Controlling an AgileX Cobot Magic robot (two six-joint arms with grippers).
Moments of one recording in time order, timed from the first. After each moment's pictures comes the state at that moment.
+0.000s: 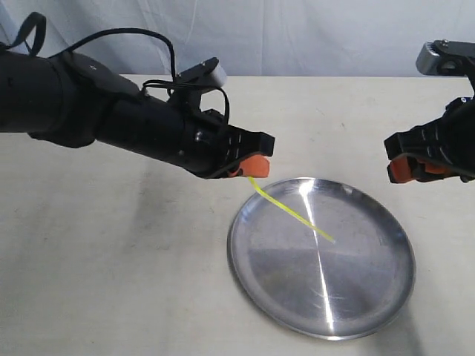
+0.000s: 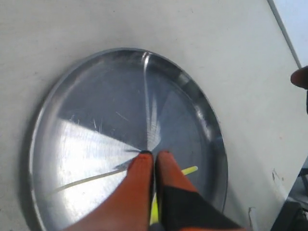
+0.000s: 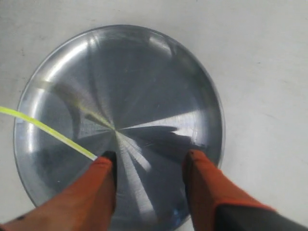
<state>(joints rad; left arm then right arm) -0.62 1.73 -1.02 -1.30 0.53 0.83 0.00 1.28 -0.86 0.34 0.85 -0.26</state>
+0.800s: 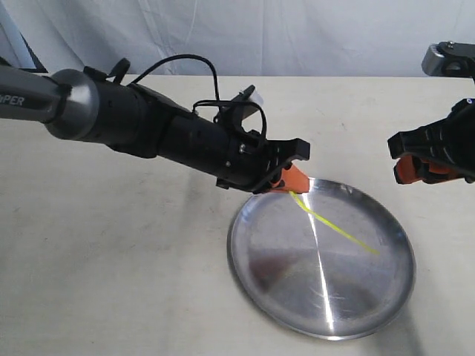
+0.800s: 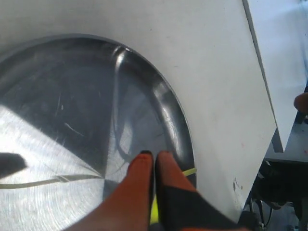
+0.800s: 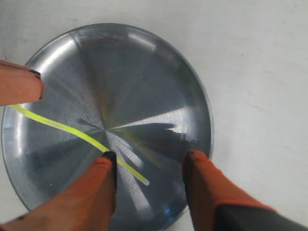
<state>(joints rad) -0.65 2.00 -1.18 -1.54 0.67 0.92 0.00 1.28 -0.86 0.29 0.85 -0.18</state>
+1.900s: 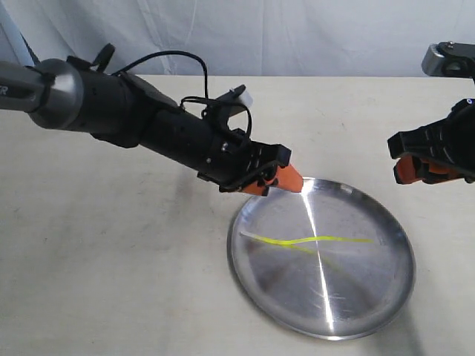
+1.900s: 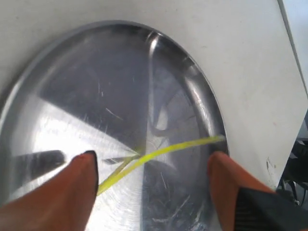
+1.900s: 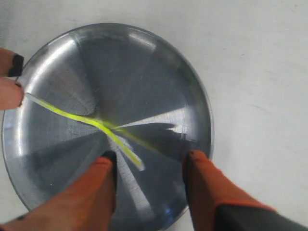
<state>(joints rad) -0.60 1.98 -1.18 -1.34 0.70 0.87 0.00 1.28 -0.86 0.29 0.85 -0.18</state>
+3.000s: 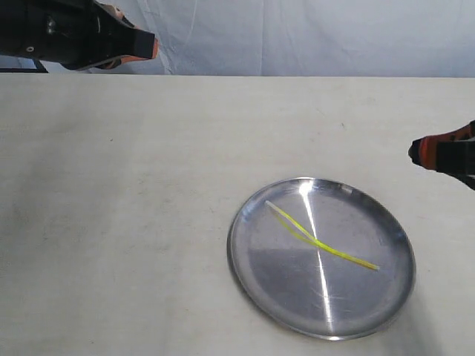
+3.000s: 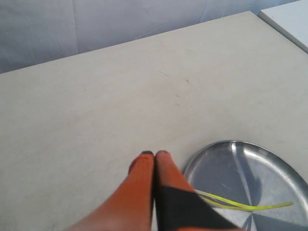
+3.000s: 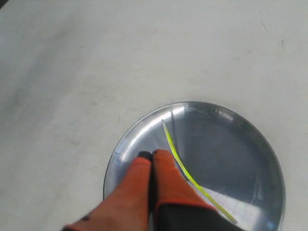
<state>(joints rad) -0.39 1.33 -1.05 -0.76 0.48 0.65 0.00 0.80 -0.65 0.66 0.73 -0.44</state>
